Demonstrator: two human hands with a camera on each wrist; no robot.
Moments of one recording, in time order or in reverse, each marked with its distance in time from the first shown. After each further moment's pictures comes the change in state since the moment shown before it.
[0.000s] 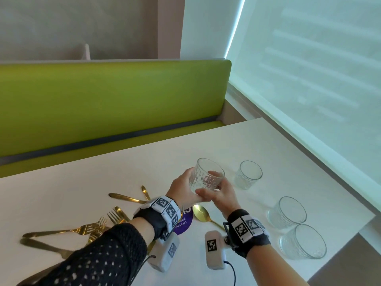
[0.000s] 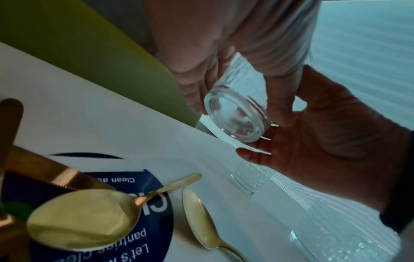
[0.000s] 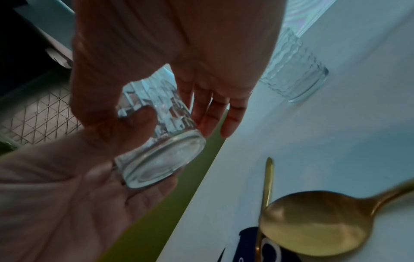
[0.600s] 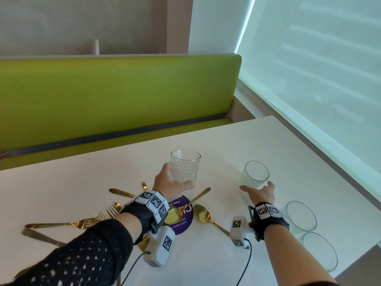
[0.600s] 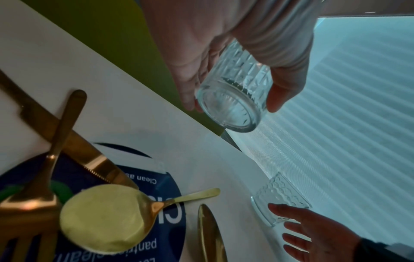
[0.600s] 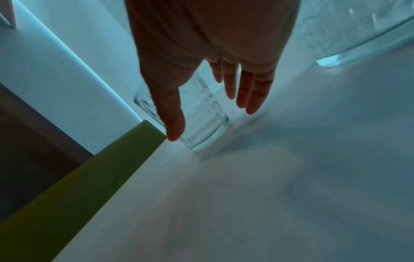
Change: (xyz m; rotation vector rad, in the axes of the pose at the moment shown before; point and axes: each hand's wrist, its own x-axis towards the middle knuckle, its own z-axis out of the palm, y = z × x) left_hand 0.012 -0.017 -0.013 -0.152 0.240 -0.207; right_hand 0.064 0.061 -0.099 -0.233 0.531 0.387
